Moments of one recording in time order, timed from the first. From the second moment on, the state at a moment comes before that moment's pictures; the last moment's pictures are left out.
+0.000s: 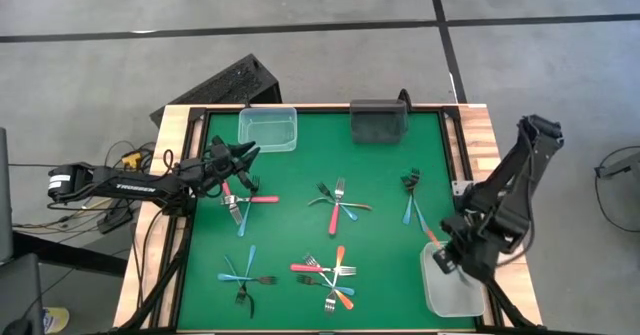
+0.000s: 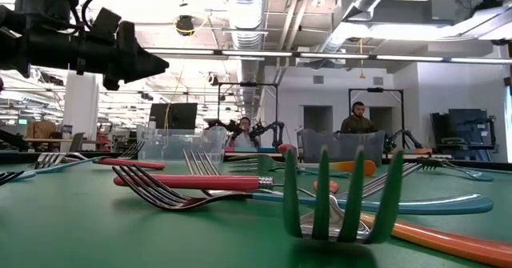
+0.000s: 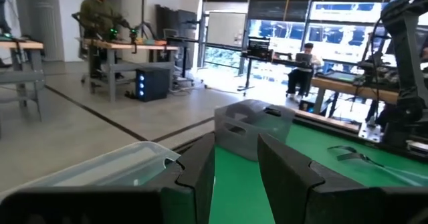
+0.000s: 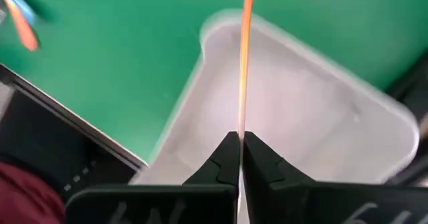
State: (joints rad) left arm 0.20 0.82 0.02 0.88 -0.45 -0.09; right arm 1.04 1.10 0.88 -1.04 0.08 2.08
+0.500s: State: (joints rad) left arm 0.20 0.82 0.02 0.94 -0.45 -0.07; right arm 1.09 1.23 0.88 -1.00 0.05 2.12
